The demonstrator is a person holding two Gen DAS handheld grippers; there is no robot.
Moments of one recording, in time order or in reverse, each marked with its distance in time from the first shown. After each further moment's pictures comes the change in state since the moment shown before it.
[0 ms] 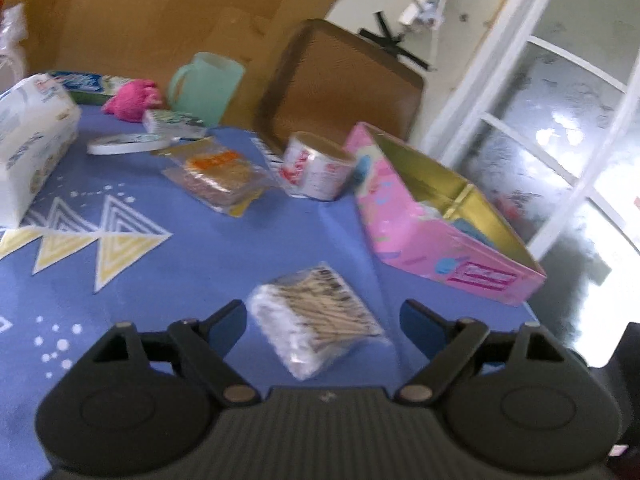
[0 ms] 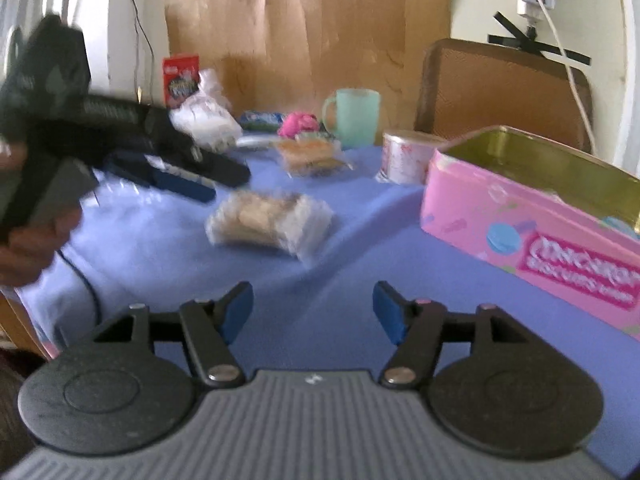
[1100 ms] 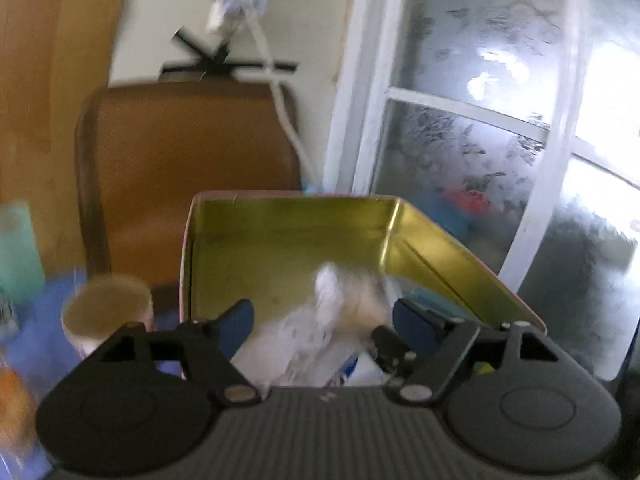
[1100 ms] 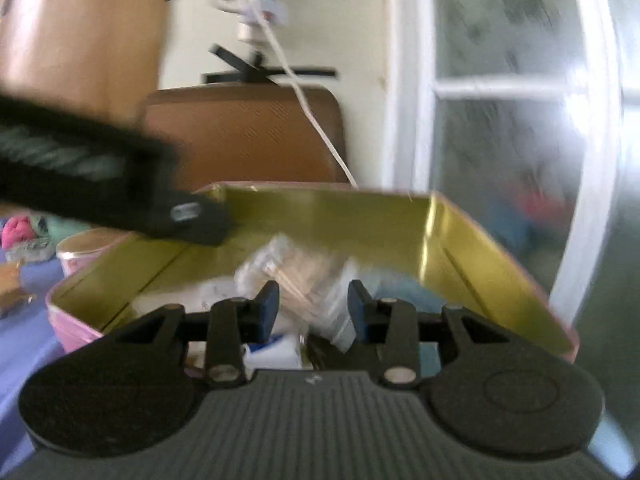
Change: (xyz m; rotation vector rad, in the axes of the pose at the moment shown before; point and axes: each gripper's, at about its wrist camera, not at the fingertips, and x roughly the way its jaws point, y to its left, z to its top) left arm 0.159 -0.174 0.086 0.370 -0.042 -0.045; right arm 0.010 -0.144 0.028 0.300 -0.172 -0.663
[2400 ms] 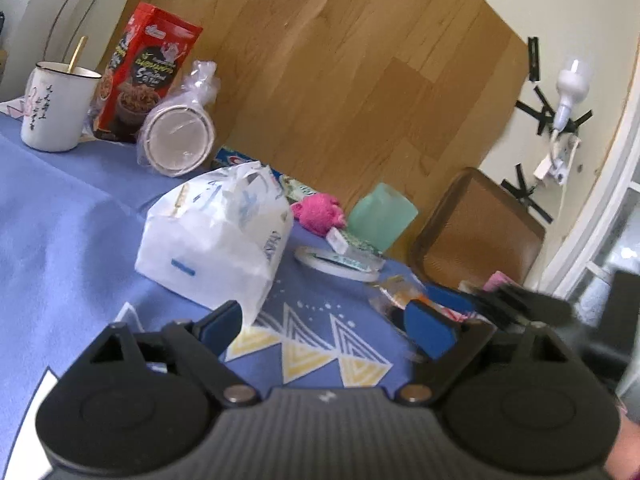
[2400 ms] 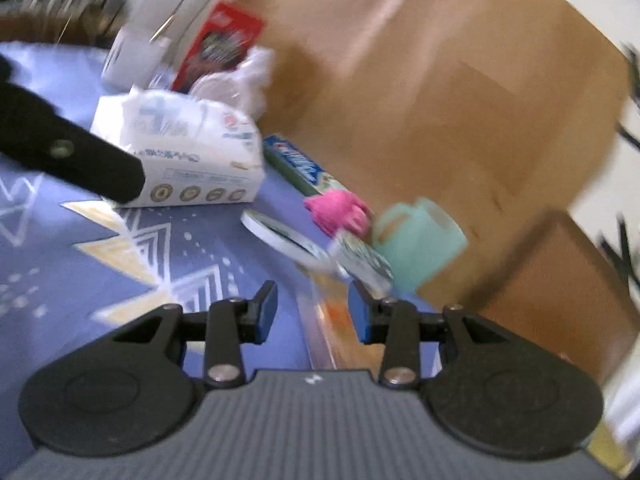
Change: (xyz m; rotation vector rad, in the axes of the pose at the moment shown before) left arm -0.235 0.227 -0.163 -0.541 -0.308 0.361; right arm -0.019 0.308 -0.023 -0.842 -0.083 0.559
